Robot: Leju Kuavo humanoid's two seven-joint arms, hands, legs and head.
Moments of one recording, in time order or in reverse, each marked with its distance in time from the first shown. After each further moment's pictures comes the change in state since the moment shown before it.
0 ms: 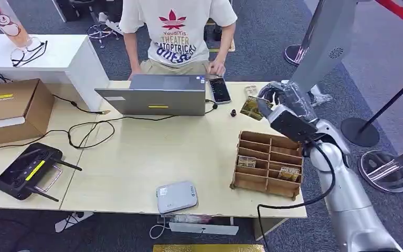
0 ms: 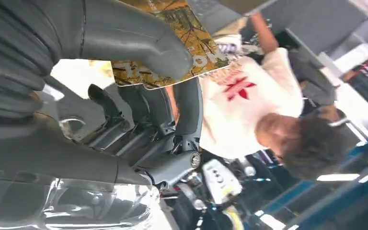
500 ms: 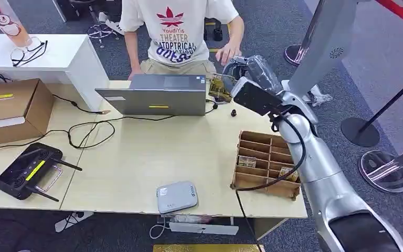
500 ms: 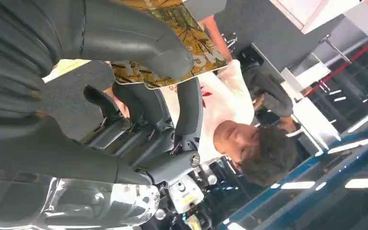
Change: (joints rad) left arm -0.012 0.000 -0.021 0.000 -0.010 0.003 0.018; right arm -0.244 0.138 0.144 0.208 0.002 -0.009 0.010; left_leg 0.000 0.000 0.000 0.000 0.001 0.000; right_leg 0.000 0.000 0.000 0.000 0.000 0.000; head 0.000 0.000
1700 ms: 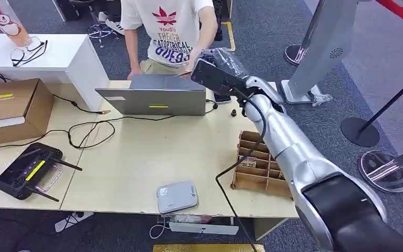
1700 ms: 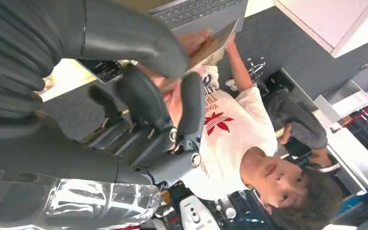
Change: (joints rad) left arm -0.005 0.010 -0.002 0.000 0.002 -0.032 0.018; right arm -0.242 0.162 0.101 0.465 0.040 -0.087 0.032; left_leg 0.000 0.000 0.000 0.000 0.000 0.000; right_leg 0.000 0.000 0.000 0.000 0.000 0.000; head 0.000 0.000
